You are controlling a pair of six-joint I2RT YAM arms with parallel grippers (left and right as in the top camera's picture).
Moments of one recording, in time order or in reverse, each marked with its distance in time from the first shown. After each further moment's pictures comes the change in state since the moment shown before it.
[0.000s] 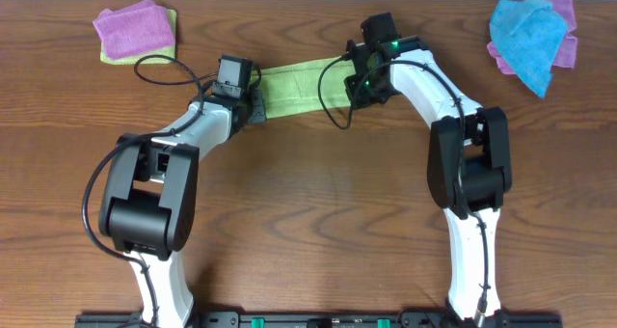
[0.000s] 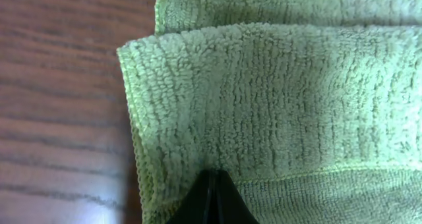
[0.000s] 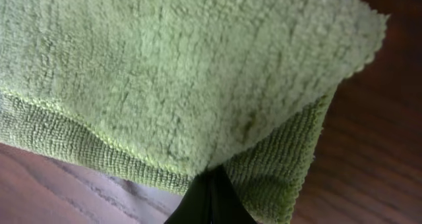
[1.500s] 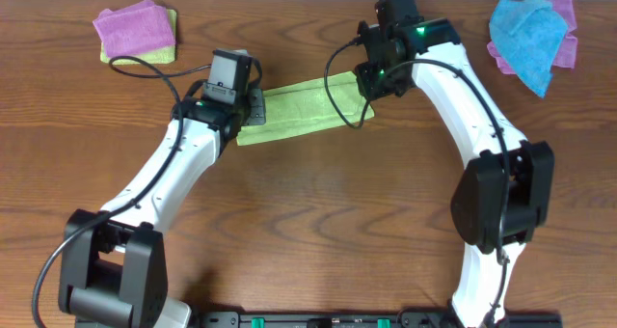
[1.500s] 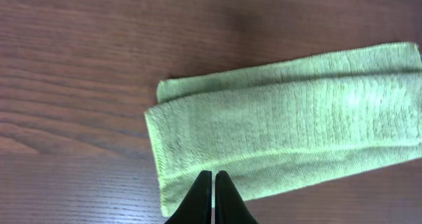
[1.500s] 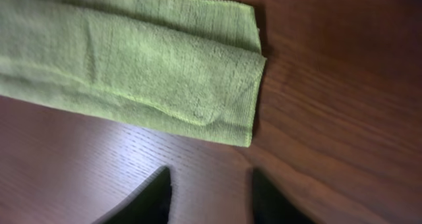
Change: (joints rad) left arm -0.069 -0.354 -0.040 -0.223 -0.060 0.009; right arm 0.008 -0.284 -0.023 -0.166 0.026 0.004
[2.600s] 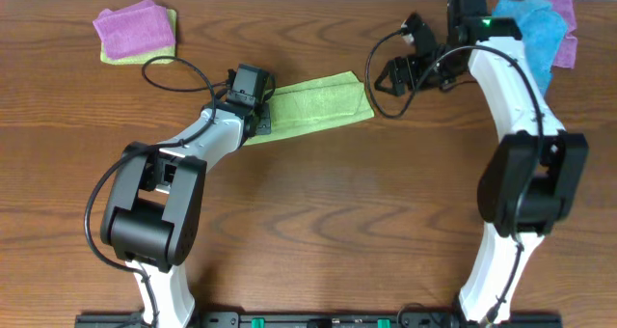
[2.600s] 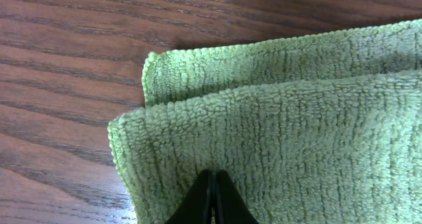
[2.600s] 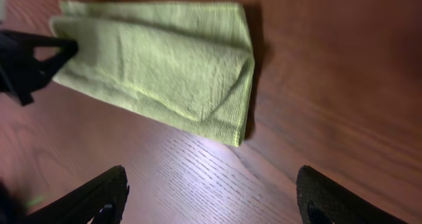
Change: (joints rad) left arm -0.004 0.304 0.000 0.152 -0.101 -0.019; right arm -0.248 0.085 -0.006 -0.014 -0.436 -0.174
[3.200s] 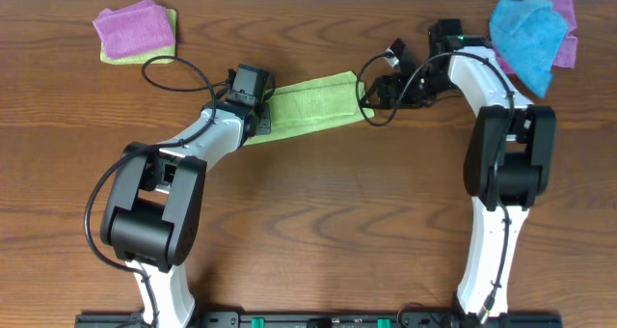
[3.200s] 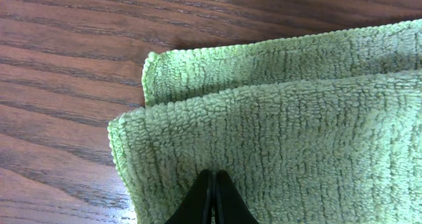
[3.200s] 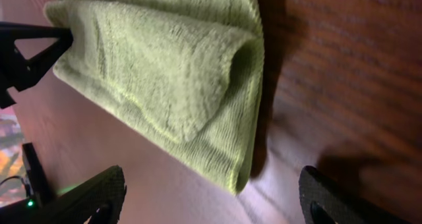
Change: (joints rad) left arm 0.000 0.000 0.000 0.000 0.000 0.000; right arm -0.006 0.207 -0.007 0.076 -0.177 -0.011
